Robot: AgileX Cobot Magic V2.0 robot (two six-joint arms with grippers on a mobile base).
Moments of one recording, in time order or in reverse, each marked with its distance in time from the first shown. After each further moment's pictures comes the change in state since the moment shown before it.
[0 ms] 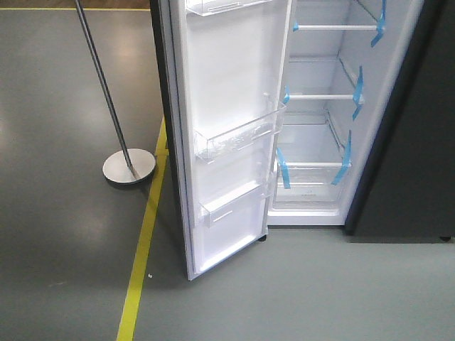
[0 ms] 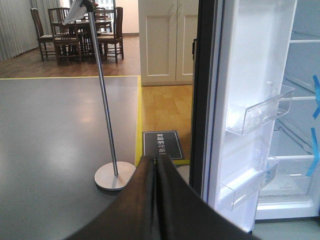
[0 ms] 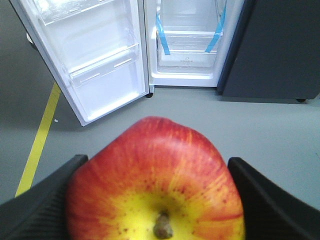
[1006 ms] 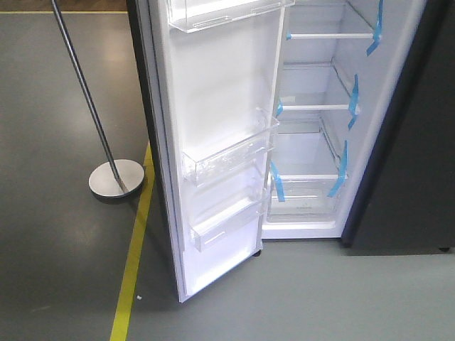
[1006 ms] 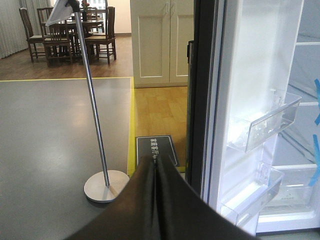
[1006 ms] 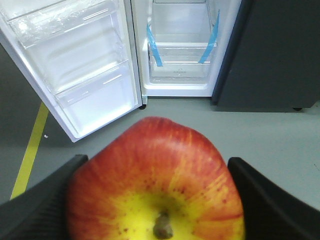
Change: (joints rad) left arm 0.000 0.000 0.000 0.000 0.000 0.000; right arm 0.000 0.000 0.000 0.000 0.000 0.000
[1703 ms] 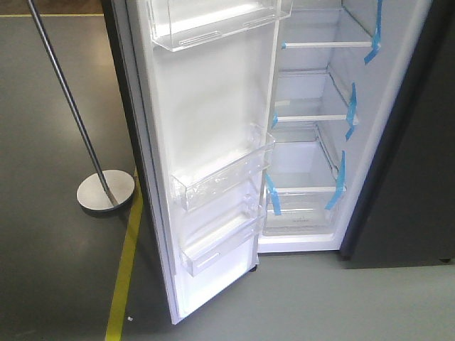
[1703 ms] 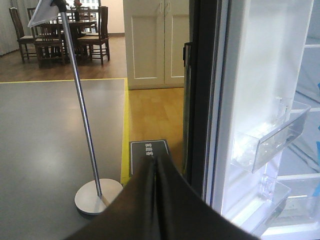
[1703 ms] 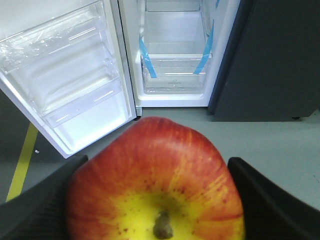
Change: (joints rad) left arm 0.000 0.000 0.000 0.000 0.000 0.000; right arm 0.000 0.000 0.000 0.000 0.000 0.000
